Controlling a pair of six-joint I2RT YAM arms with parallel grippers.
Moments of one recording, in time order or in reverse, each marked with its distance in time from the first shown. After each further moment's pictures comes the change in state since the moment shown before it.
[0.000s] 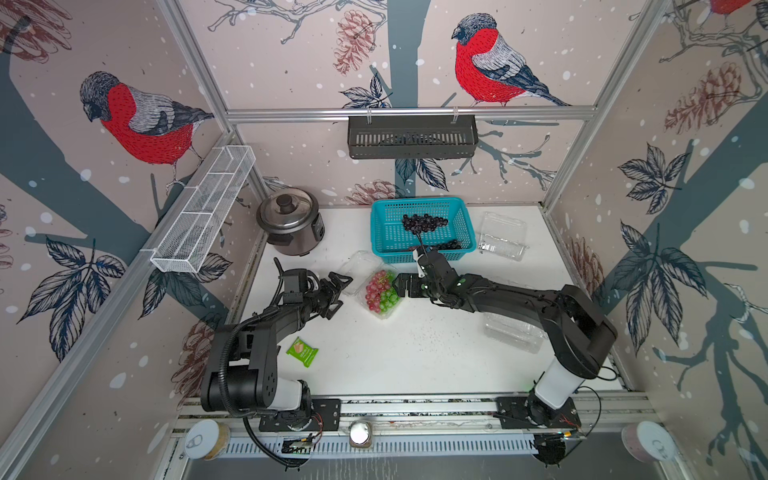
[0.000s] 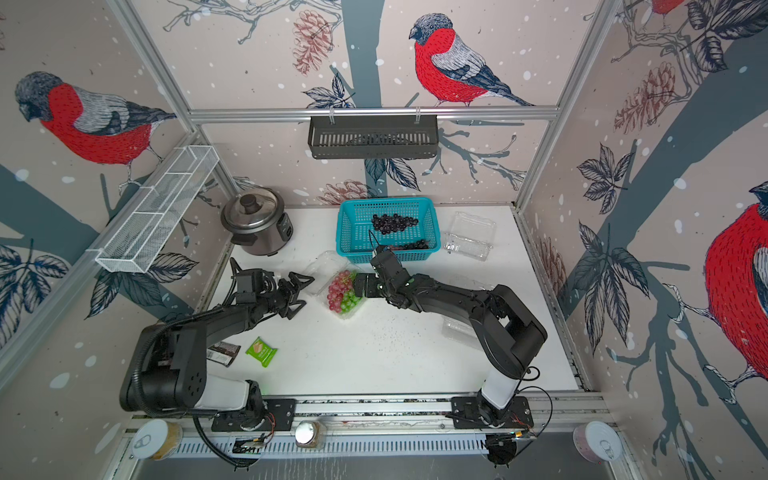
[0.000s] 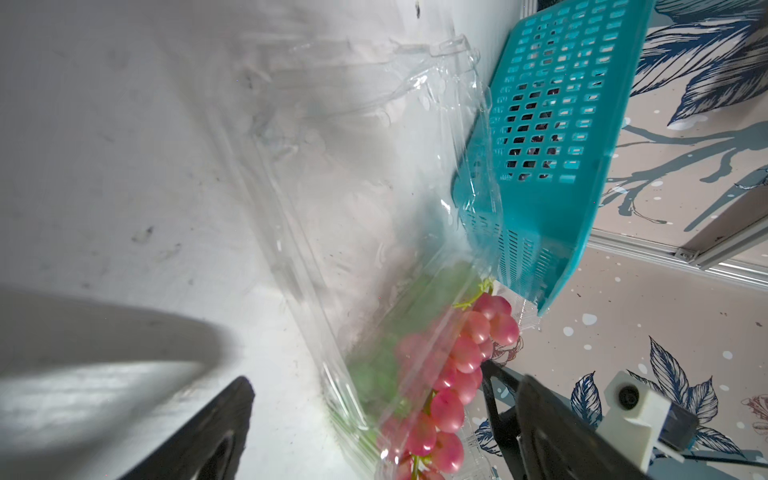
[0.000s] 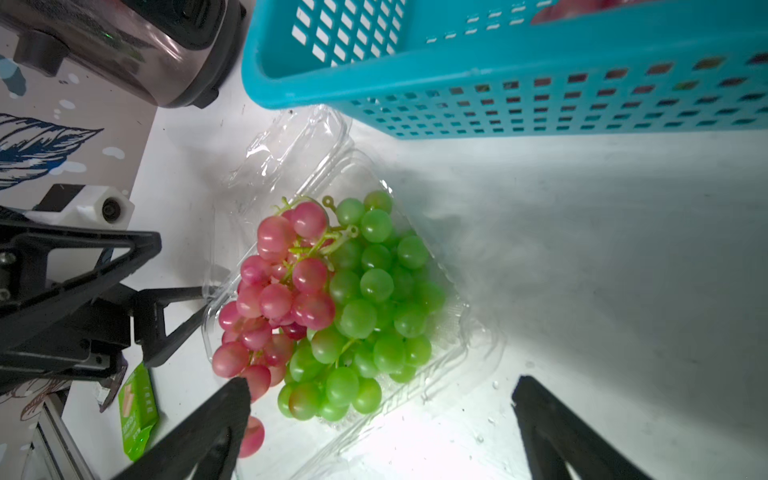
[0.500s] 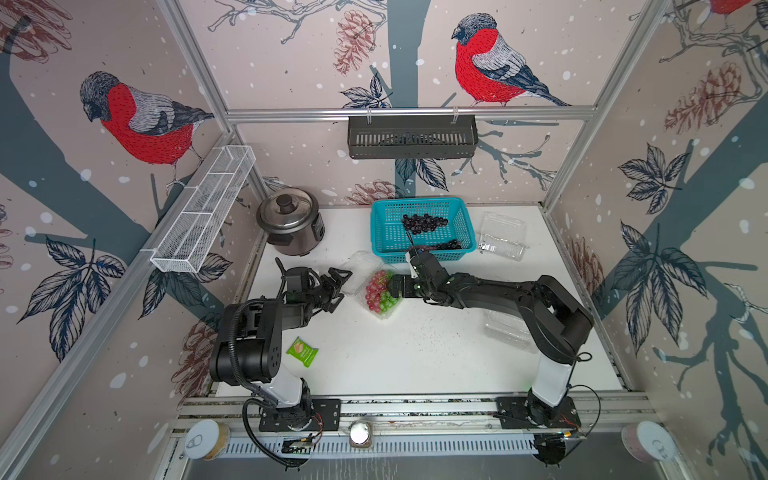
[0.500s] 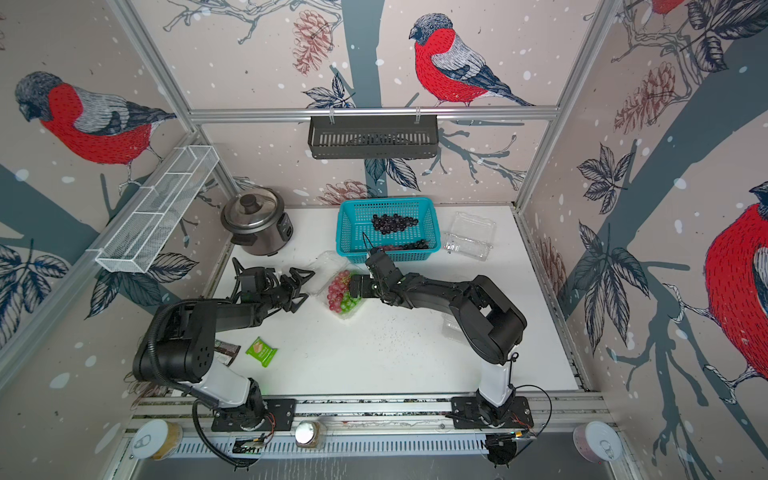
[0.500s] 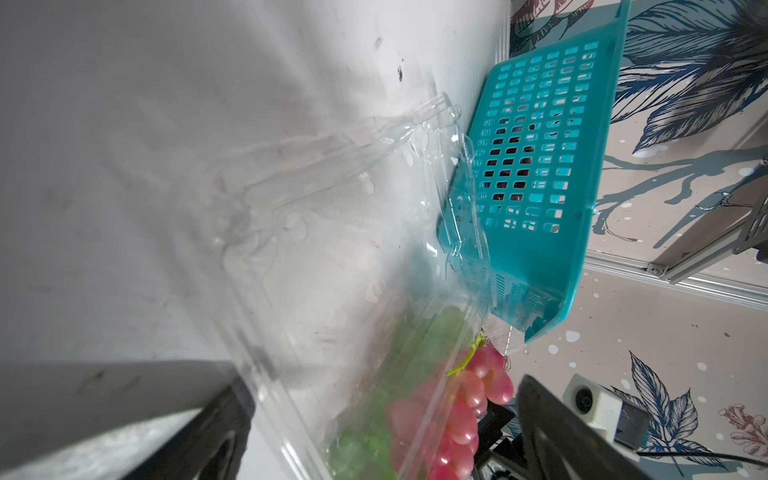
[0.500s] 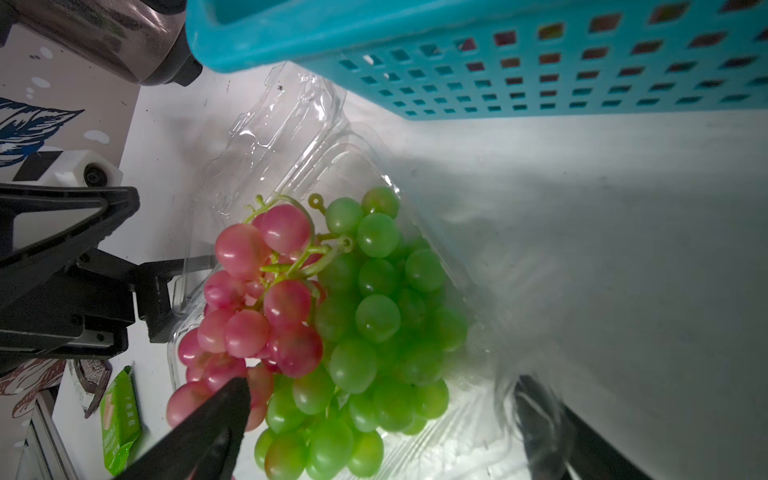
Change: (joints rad) left arm 0.003 0.146 -0.004 0.254 -0.019 -0.058; right arm 0.002 0.151 0.074 0.056 -0.056 -0.002
